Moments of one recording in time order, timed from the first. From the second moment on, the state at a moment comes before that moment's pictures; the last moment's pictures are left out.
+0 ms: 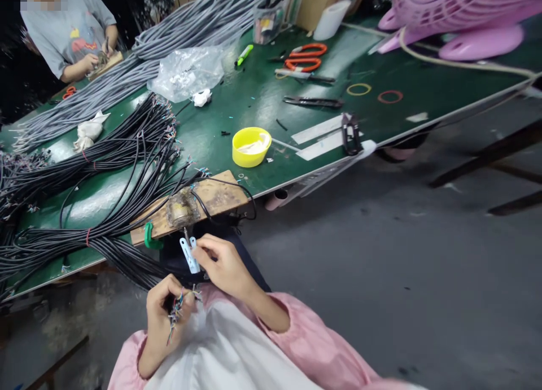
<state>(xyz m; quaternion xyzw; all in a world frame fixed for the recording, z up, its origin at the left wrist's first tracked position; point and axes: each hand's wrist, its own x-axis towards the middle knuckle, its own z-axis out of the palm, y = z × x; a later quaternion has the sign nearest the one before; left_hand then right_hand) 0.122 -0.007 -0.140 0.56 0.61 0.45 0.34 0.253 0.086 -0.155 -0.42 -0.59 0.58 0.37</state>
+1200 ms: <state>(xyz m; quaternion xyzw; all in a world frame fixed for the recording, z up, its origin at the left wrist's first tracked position) 0.126 0.002 -0.141 0.62 0.56 0.50 0.24 0.280 0.053 -0.151 -0.34 -0.50 0.75 0.27</state>
